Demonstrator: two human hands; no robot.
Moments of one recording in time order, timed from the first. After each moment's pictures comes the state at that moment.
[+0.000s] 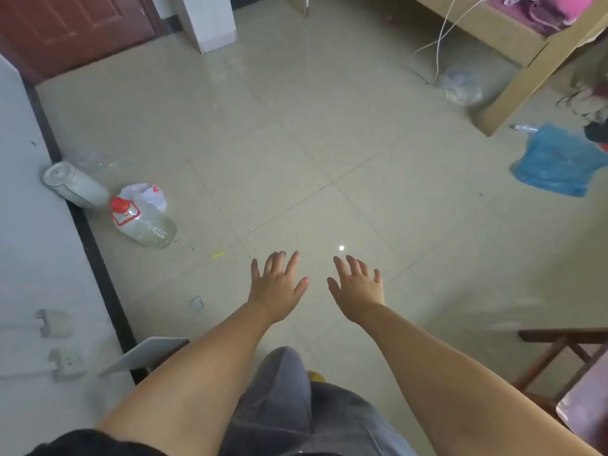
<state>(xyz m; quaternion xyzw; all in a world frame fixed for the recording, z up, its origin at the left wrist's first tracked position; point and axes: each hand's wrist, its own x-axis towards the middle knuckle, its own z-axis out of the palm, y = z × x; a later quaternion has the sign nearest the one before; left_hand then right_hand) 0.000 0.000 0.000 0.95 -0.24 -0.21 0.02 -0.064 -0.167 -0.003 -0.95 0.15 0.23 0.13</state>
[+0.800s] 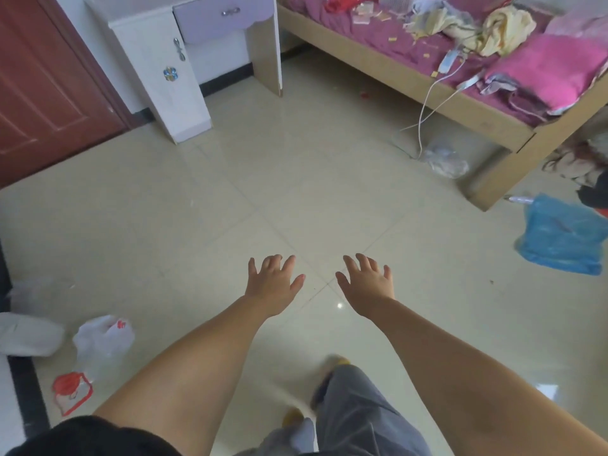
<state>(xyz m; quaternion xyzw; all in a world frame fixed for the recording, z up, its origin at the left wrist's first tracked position) 0.450 -0.171 0.040 0.94 -0.29 -0.19 0.01 0.360 -0.353 0.035 -0.96 0.20 0.17 0.10</state>
